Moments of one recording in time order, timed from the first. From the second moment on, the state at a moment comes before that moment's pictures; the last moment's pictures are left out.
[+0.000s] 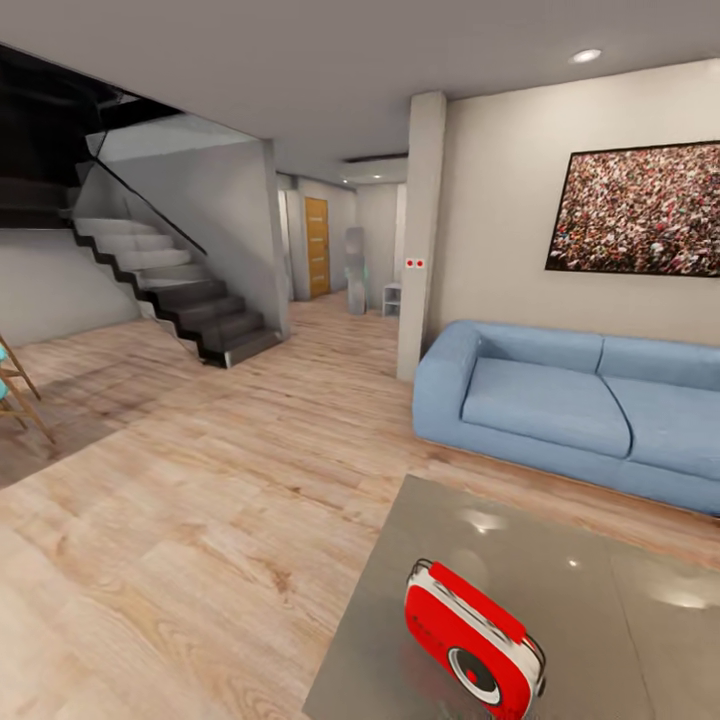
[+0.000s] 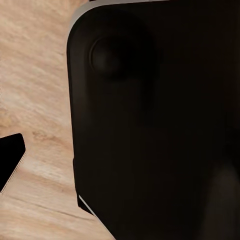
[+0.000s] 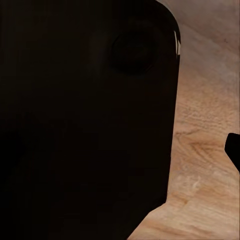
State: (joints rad) left arm 0.00 0.00 0.00 -0.04 0.00 0.00 0.00; right arm 0.00 0.01 0.00 0.00 0.00 -0.03 -0.01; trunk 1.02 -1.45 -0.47
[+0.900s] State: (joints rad) left arm 0.00 0.00 0.00 -0.04 0.00 0.01 0.00; right arm 0.00 0.01 0.00 0.00 0.00 -0.03 -0.01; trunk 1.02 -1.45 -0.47
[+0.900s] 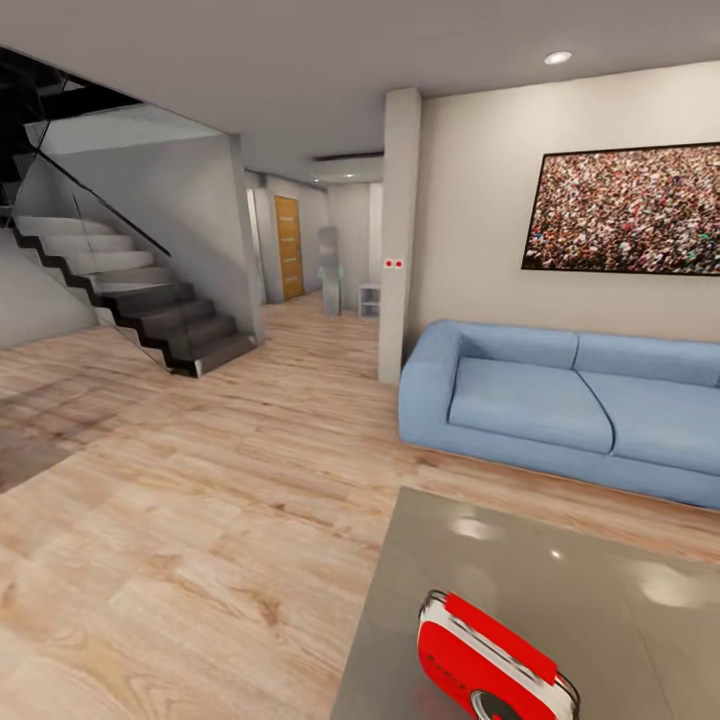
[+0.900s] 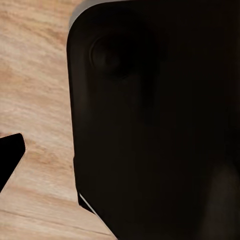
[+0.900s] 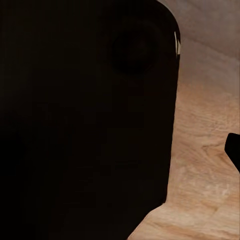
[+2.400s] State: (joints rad) left arm 0.00 0.00 0.00 -0.04 0.00 0.00 0.00; right arm 0.00 0.01 0.00 0.00 0.00 -0.03 -0.01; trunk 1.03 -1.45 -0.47
